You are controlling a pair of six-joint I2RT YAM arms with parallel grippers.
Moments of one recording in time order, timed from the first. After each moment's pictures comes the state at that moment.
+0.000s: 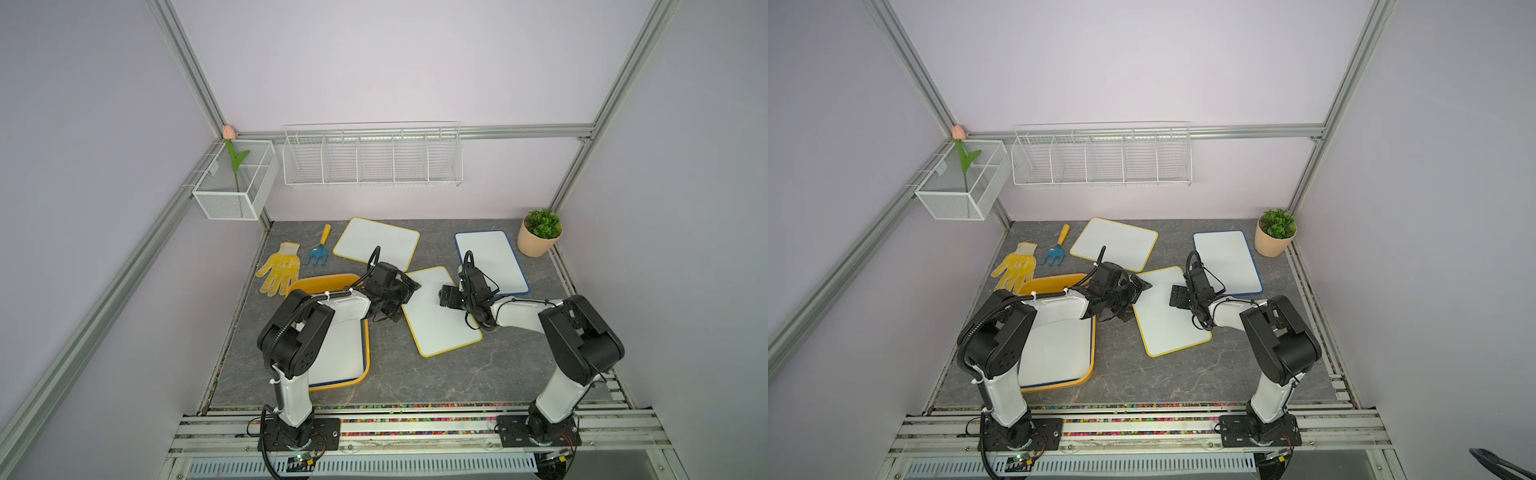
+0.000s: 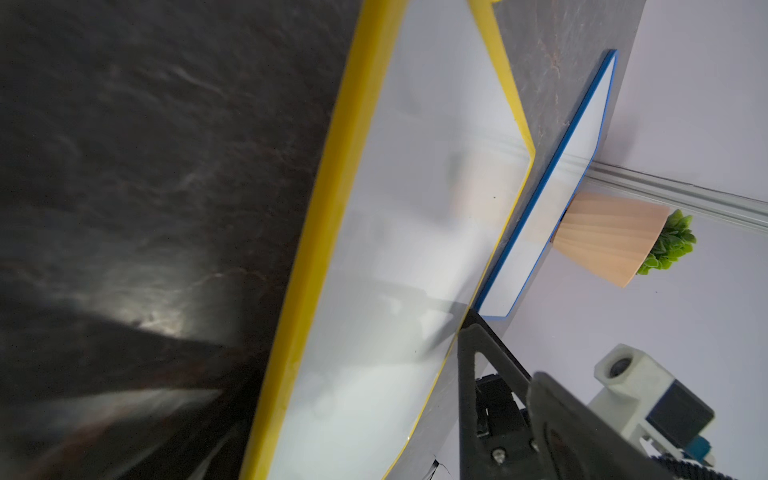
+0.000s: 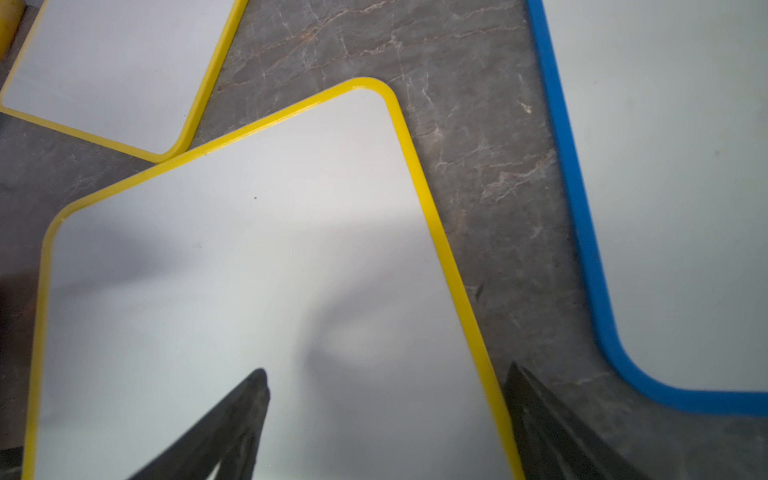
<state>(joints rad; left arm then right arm) -0.65 1.87 1.03 0.07 0.33 -1.43 0.47 1.76 0.82 0.10 0.03 0.54</state>
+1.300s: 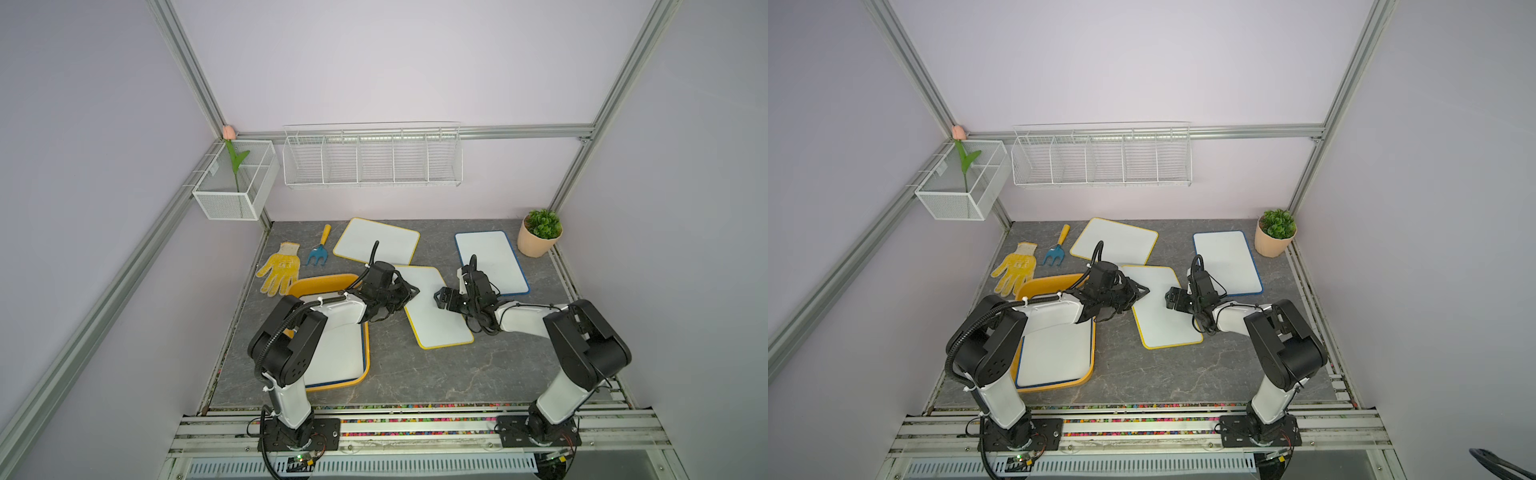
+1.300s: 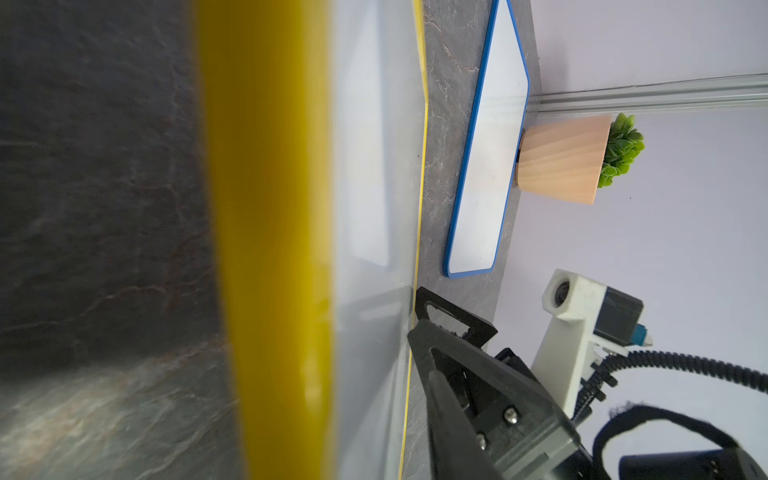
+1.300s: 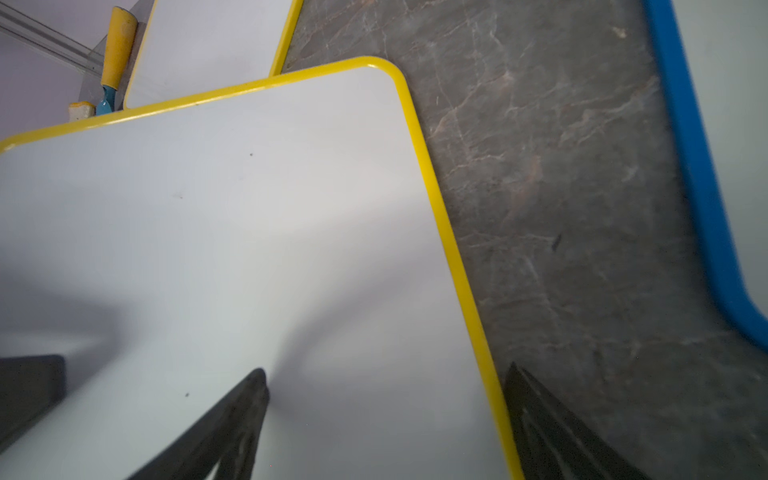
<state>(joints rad) -0.65 1.80 0.97 0.19 0.36 -1.20 0.46 1.68 0.74 0.15 -0.14 0.63</state>
